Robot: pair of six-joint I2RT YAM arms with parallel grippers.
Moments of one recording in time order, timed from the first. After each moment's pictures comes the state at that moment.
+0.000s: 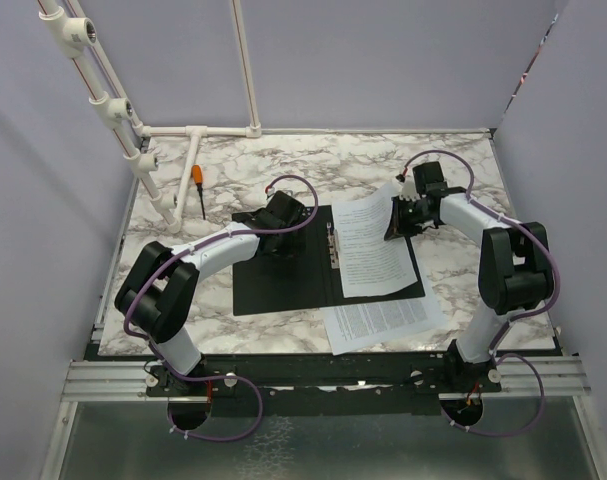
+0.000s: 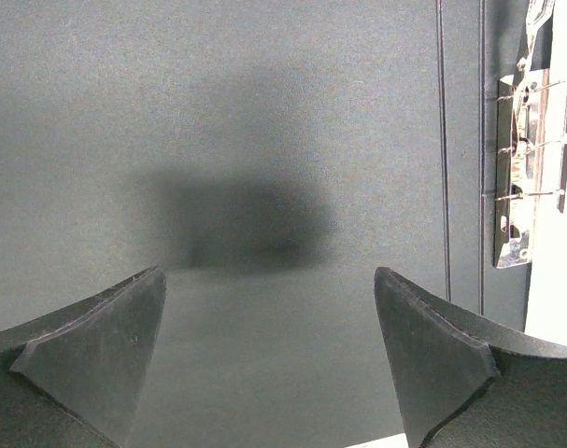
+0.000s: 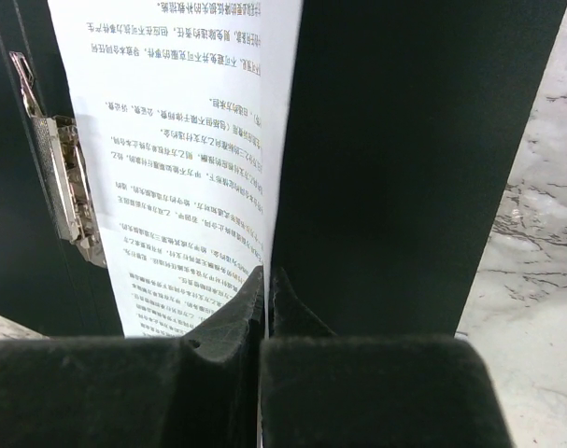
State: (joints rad) left arm -0.62 1.66 1.05 -0.40 -0.16 -0.53; right arm 0.16 1.77 1.16 -0.50 -0.36 0.16
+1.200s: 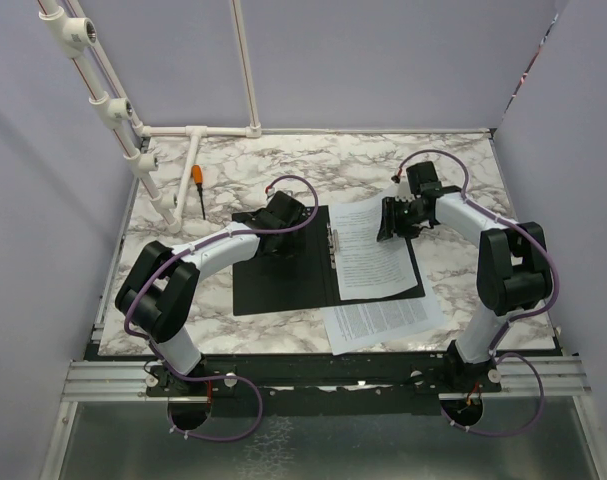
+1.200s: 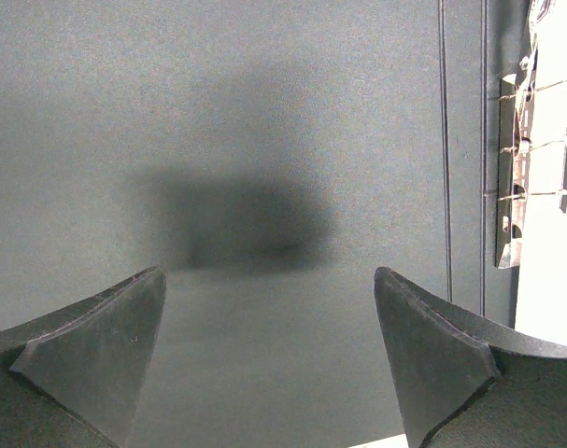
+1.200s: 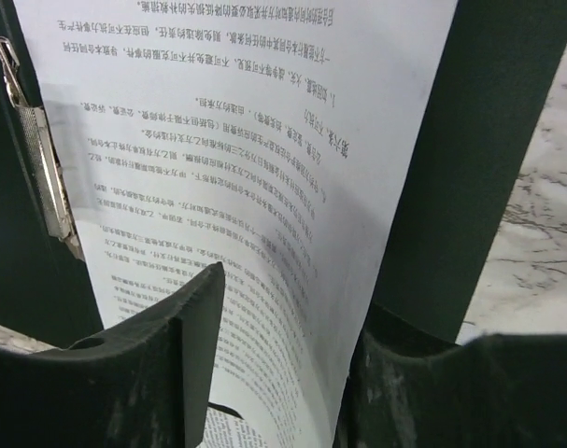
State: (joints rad) left arm -0.62 1.66 1.05 -0.40 -0.16 -0.53; right arm 0.20 1.77 1.17 -0.53 -0.30 0.16
